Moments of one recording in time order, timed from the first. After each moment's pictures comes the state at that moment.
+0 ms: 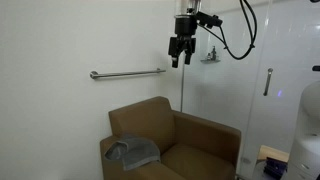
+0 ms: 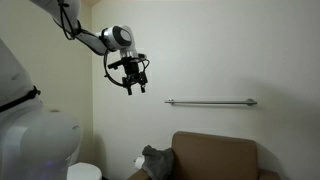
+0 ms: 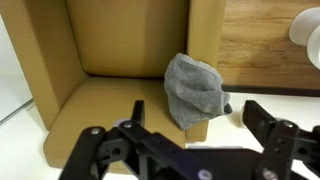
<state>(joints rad) 0.03 -0.55 0.19 -2.26 -0.04 1.84 0.19</state>
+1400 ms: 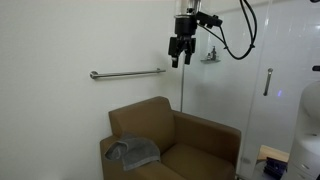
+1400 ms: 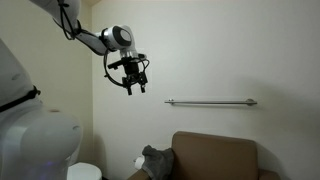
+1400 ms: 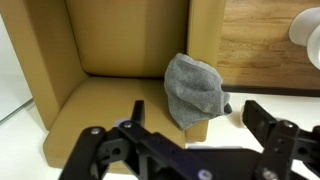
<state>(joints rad) 0.03 -0.55 0.19 -2.26 -0.04 1.84 0.19</state>
